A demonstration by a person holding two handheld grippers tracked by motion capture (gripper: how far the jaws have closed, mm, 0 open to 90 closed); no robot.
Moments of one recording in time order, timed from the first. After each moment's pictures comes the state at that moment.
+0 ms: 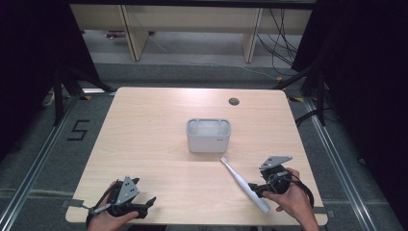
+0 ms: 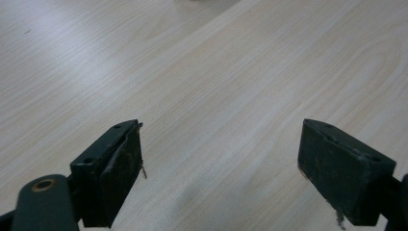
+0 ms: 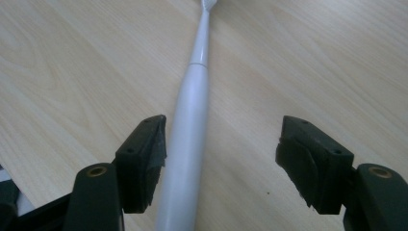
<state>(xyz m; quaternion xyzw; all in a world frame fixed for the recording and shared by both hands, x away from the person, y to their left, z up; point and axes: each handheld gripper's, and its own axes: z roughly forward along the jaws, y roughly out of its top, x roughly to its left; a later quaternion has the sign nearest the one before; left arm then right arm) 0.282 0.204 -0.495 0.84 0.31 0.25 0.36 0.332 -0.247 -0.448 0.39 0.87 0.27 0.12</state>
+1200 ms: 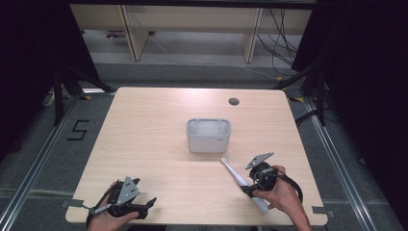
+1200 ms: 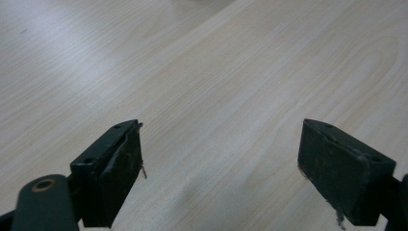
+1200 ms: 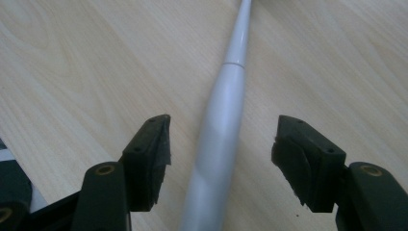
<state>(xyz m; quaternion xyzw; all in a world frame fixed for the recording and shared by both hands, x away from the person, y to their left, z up) 0.281 0.204 -0.494 0.85 0.30 0.24 0.35 0.345 -0.218 -0.453 0.36 0.90 0.21 0.08</state>
